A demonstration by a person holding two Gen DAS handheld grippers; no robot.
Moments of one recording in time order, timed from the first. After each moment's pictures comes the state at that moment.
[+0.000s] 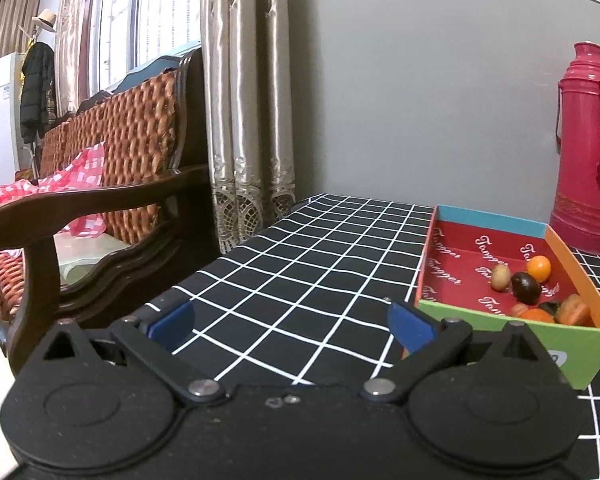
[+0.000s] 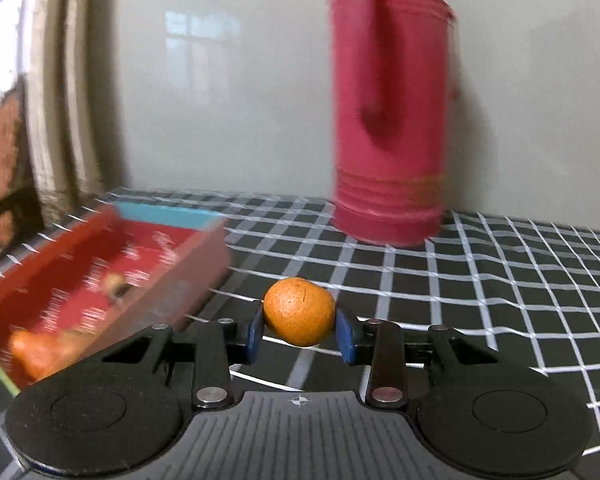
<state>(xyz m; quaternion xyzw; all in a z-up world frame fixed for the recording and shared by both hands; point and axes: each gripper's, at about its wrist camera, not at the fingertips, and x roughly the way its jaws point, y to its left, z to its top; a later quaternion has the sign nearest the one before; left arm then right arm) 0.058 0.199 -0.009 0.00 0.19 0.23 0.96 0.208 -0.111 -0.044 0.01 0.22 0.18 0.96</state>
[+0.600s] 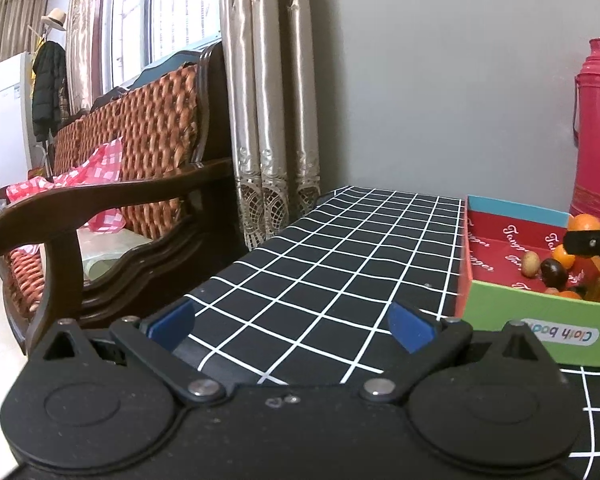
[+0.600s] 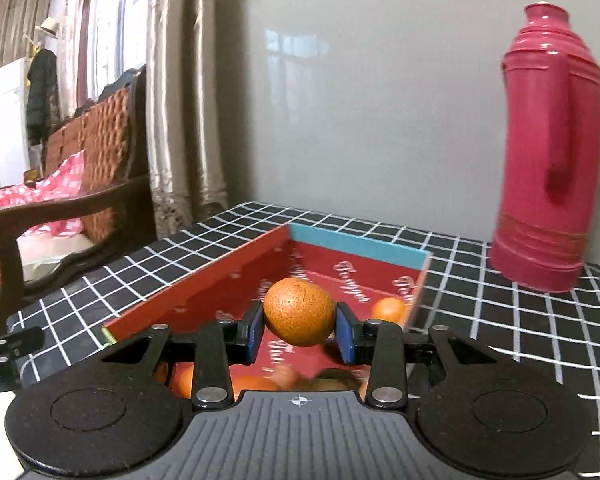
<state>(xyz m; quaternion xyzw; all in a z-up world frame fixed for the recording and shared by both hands) 0.045 0.225 -0.013 0.00 0.20 0.24 0.95 0.170 0.008 -0.028 -0.01 0.18 0.31 0.93</state>
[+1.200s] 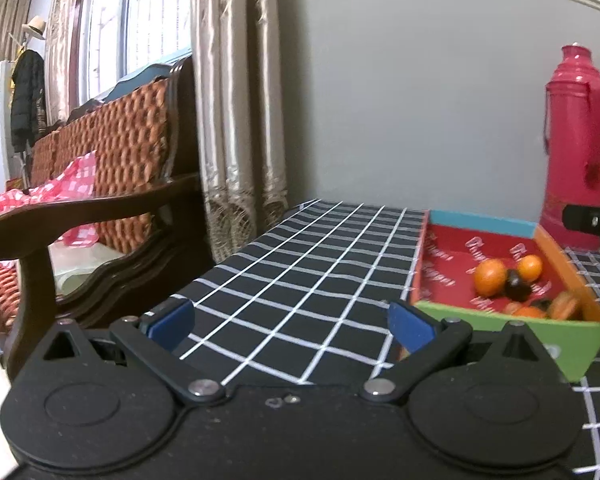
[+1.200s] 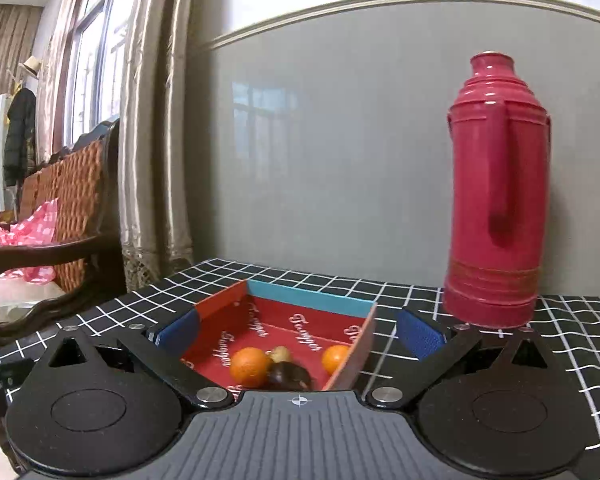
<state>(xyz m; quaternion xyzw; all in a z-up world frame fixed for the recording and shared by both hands) 0.053 0.200 -0.004 0.00 0.18 0.20 0.96 0.156 -0.030 -0.021 0.02 0.10 0.25 0.96</state>
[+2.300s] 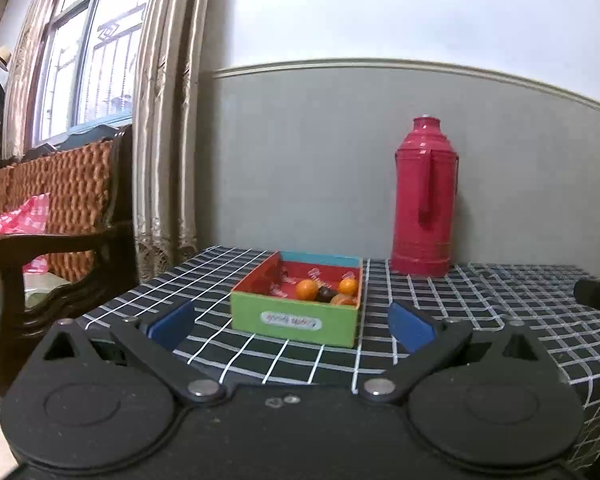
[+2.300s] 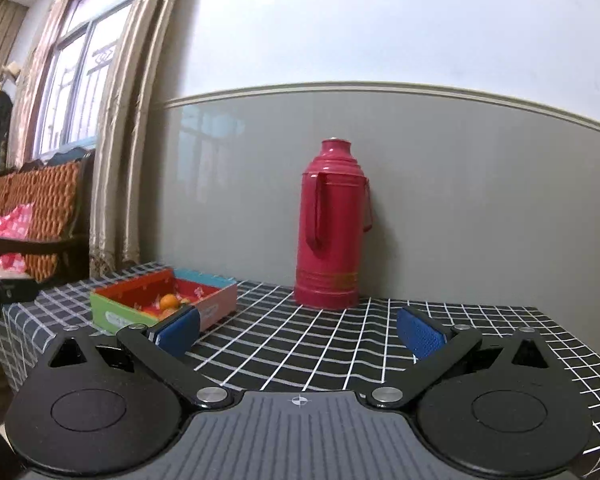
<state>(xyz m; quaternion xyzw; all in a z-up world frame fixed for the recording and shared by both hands) -0.102 0.061 0.021 0.00 0.10 0.10 0.99 -0.082 -0.222 -0.016 -0.01 0.05 0.16 0.99</state>
